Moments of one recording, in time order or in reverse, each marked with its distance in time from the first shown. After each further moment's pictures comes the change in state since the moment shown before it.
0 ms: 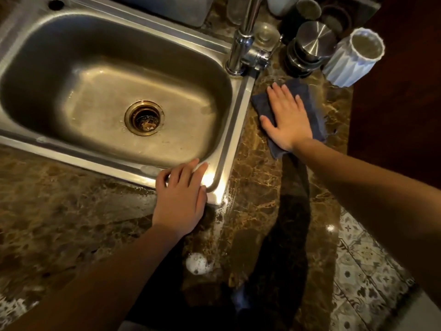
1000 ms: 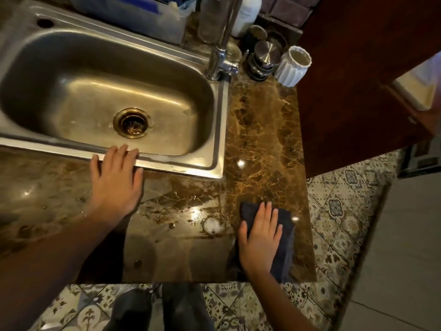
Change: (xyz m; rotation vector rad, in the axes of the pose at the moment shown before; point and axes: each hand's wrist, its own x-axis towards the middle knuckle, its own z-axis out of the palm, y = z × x) left_hand -0.033 -0.136 -0.034 -0.029 0.031 -0.050; right_hand -0.294 -0.206 0.063 0.074 0.079 0.778
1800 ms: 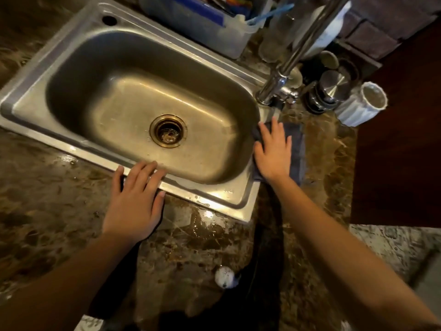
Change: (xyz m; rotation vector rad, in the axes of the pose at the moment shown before) left_hand 0.002 0.004 0.003 0.015 0.018 -0.044; right_hand 0.274 -0.143 -0.025 0.110 -0.043 -0.553
